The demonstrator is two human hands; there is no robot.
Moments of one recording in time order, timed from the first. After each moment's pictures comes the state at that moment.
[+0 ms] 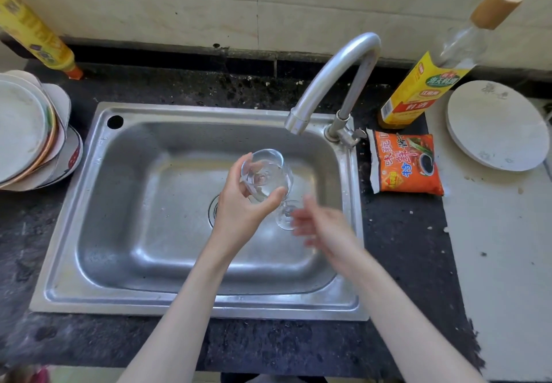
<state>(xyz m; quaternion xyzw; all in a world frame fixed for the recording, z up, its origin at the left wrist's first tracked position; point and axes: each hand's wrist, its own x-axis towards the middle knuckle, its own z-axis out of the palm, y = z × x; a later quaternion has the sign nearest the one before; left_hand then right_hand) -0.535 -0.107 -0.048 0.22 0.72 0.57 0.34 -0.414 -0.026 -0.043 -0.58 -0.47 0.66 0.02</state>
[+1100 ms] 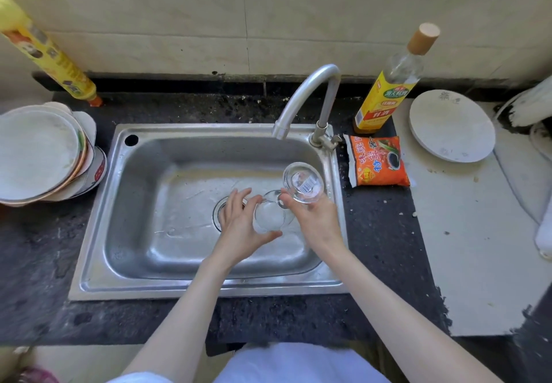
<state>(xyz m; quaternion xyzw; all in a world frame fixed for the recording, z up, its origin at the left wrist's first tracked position) -0.520 -0.145 -0.064 0.43 0.83 0.24 0.26 -0.405 -0.053 -0.003 -0.49 -0.61 0.59 0.21</state>
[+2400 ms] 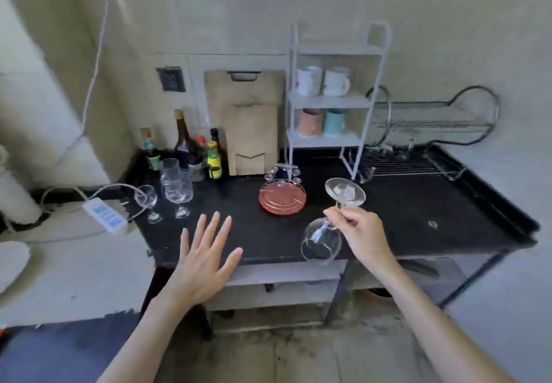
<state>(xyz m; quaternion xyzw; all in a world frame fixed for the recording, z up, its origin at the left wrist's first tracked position) -0.088 -0.239 0.132 0.97 0.20 0.05 0.15 0.080 -0.464 0.170 -0.80 -0.30 0.01 0.53</state>
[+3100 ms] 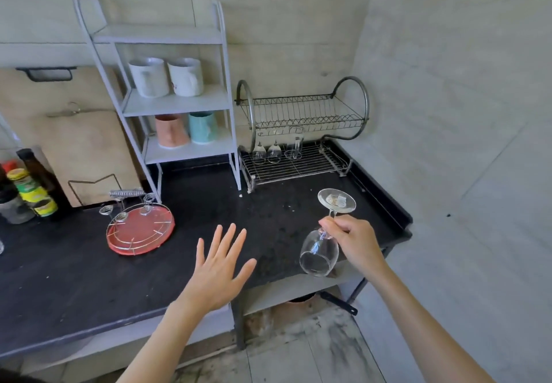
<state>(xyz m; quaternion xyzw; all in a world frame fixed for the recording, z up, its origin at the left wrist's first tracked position) 0.222 -0.474 0.090 0.98 0.06 -0.03 0.18 0.327 -0.704 0.143 -0.86 -0.14 0.00 0.49</state>
